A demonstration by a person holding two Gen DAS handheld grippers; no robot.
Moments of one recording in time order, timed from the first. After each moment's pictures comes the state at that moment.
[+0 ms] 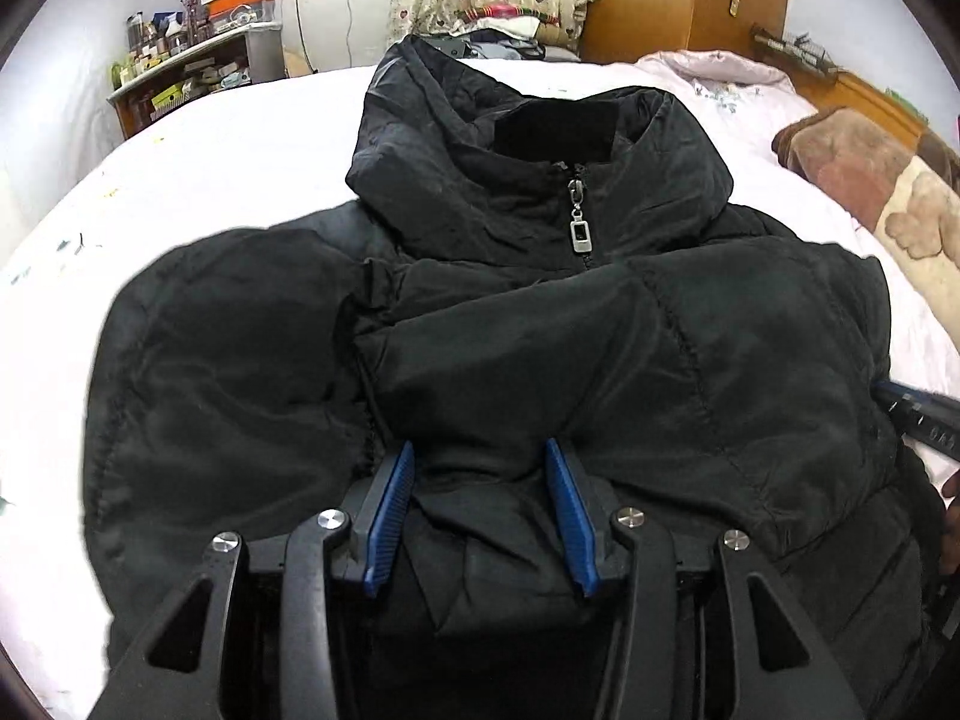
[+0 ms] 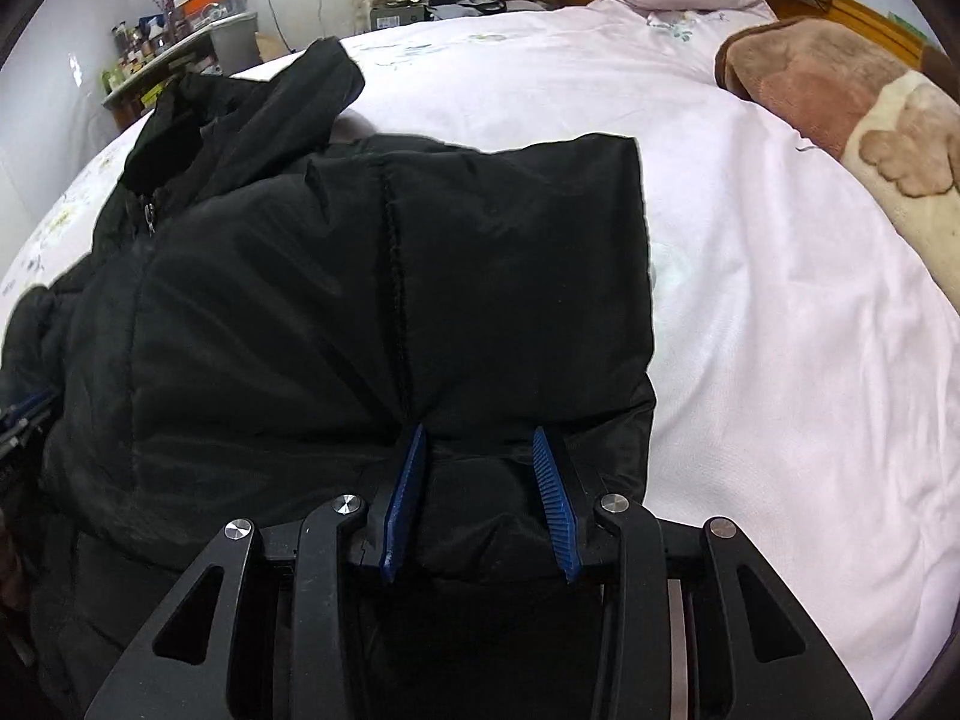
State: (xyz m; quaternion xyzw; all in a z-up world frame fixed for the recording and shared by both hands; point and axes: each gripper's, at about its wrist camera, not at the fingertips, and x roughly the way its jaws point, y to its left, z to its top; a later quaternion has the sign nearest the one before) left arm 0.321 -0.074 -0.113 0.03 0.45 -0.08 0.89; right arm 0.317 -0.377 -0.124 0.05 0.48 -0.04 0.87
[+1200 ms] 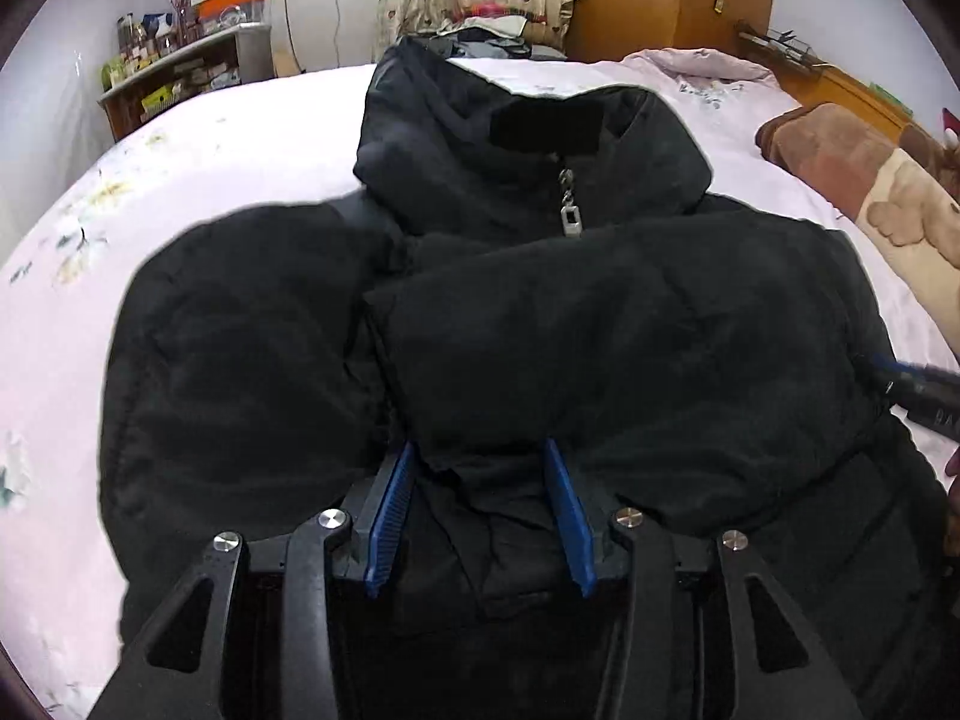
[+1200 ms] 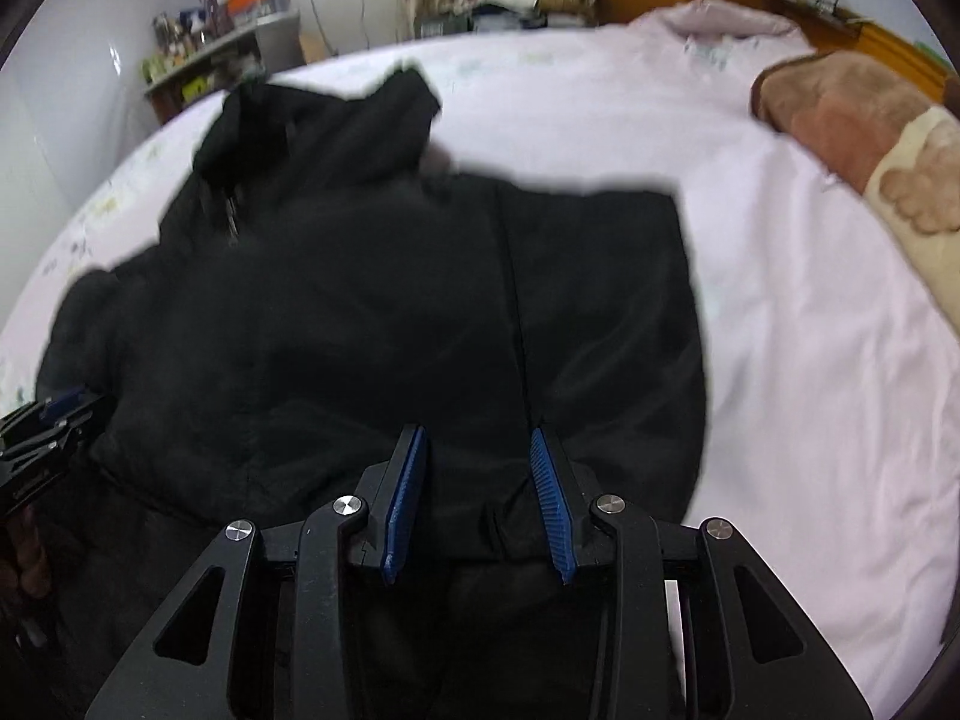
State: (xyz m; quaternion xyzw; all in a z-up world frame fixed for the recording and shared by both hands) left arm 0.305 -0.055 -0.118 0.02 0.45 -0.10 0.89; right arm 0.306 -0.349 -0.115 0.03 0.48 0.01 0.88
